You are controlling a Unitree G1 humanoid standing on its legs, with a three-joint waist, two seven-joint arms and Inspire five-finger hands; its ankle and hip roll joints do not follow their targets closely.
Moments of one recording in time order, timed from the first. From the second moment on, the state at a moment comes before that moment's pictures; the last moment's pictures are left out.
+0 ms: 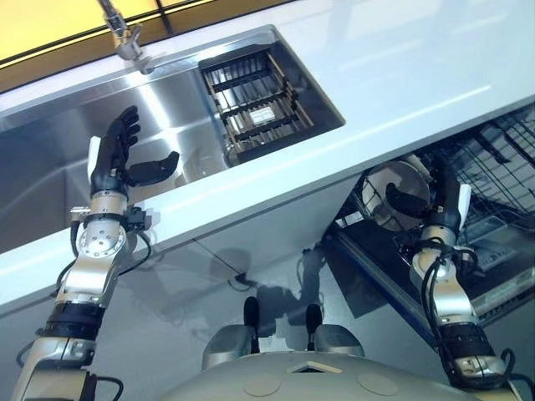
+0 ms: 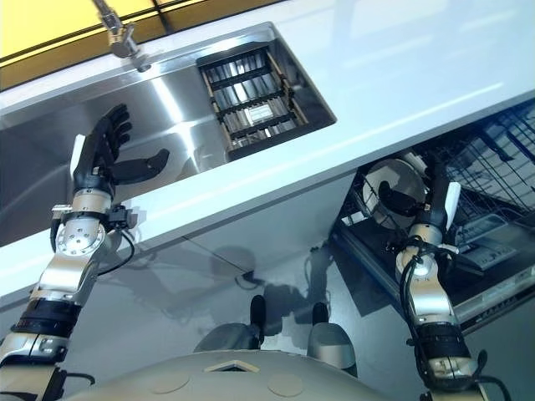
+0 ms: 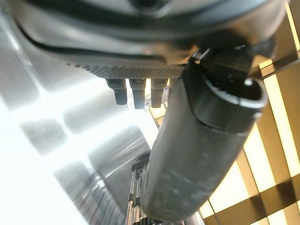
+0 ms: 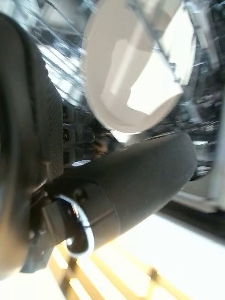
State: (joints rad) left arm -0.05 0.62 0.03 0.13 -0.27 -0.14 0.26; right arm 0.08 -0.37 -0.08 0.16 0.20 -0.16 -0.53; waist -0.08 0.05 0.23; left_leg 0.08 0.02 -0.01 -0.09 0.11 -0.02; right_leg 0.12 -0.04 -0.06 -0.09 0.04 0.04
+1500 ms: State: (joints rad) left arm -0.30 0.72 0.00 0.26 -0.33 -0.18 0.28; right arm -0.18 -0.55 -0.06 0.76 1.04 -0.25 0.10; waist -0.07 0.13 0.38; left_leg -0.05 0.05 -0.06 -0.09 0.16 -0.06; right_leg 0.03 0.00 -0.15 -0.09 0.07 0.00
